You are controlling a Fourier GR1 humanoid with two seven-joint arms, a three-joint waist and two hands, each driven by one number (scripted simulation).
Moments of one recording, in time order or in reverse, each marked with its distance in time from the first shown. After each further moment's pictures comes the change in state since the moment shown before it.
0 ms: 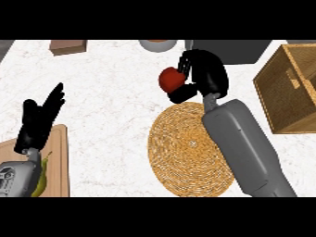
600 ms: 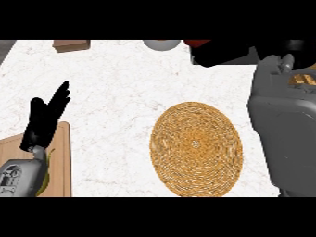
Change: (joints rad) left arm -0.016 -0.023 -0.018 -0.015 -0.022 0.003 0.016; right arm -0.213 -0.083 -0.142 -0.453 -0.020 0.227 0.427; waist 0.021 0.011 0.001
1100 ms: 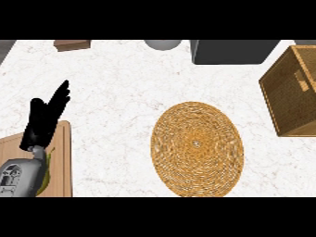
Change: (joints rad) left arm -0.003 -0.001 0.006 0.003 -0.008 -0.011 -0.013; right arm -0.138 -0.214 -0.098 0.104 0.012 0.161 0.023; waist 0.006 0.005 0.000
